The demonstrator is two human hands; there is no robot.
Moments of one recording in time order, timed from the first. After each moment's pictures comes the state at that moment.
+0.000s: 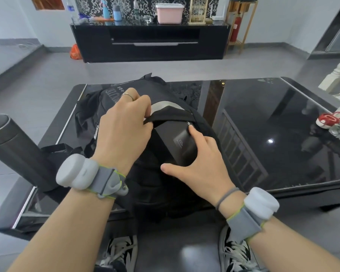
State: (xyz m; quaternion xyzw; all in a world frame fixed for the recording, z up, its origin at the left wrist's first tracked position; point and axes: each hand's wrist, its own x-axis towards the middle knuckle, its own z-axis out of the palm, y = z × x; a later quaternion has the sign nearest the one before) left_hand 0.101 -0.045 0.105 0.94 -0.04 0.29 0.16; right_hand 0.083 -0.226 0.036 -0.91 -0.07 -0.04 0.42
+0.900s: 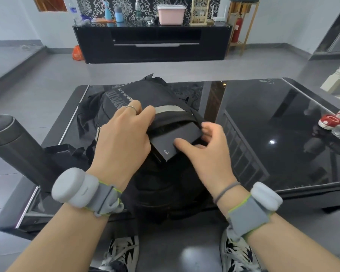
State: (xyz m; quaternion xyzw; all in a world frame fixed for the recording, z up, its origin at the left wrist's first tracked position) left_hand 0.084 -0.039 0.095 0.95 -0.07 0.29 0.07; right_hand 0.097 -0.214 0.049 -0.81 0.04 -0.10 0.58
